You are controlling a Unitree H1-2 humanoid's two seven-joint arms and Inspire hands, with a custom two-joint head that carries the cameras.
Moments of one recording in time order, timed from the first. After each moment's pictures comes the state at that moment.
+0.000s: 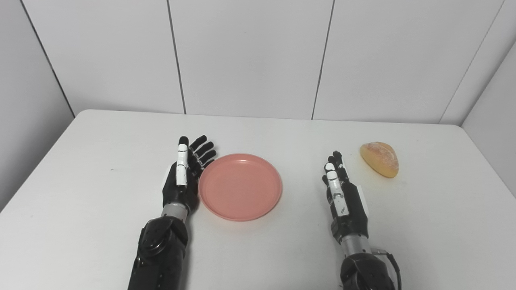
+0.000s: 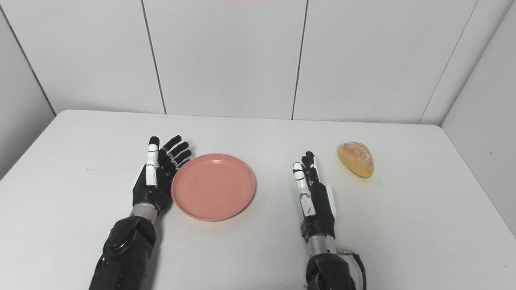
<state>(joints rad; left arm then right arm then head) -0.33 -0.04 0.13 0.20 -0.31 0.19 0.00 -0.18 0.13 0.02 0.03 0.06 0.06 -0.03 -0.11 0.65</state>
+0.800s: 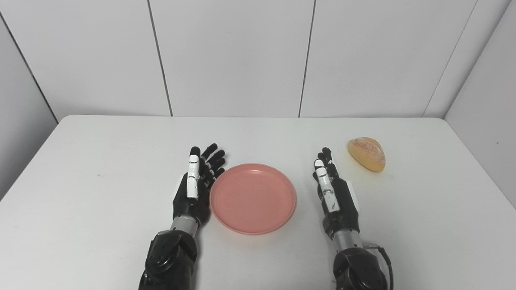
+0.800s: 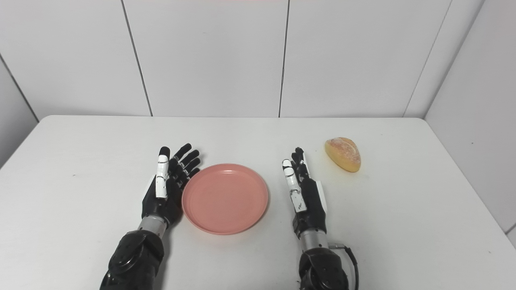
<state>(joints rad) -0.28 -0.08 0.05 0.15 -0.29 0.20 -0.03 -0.18 0.12 0.01 0.03 0.06 0.06 -0.04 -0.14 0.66</state>
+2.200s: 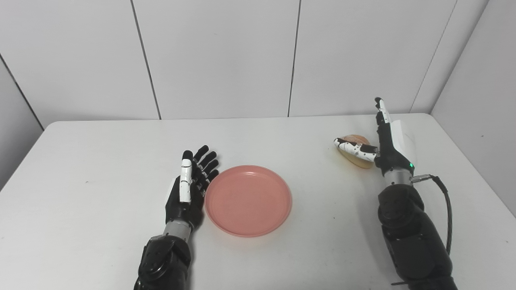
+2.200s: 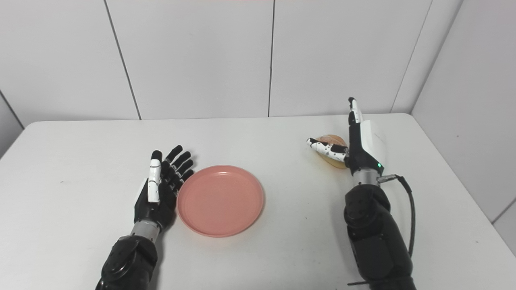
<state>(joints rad) -0.28 -0.08 0.05 0.16 -0.28 0.18 -0.06 -0.47 -0.24 0.02 0.25 -0.60 0.23 -0.21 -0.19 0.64</state>
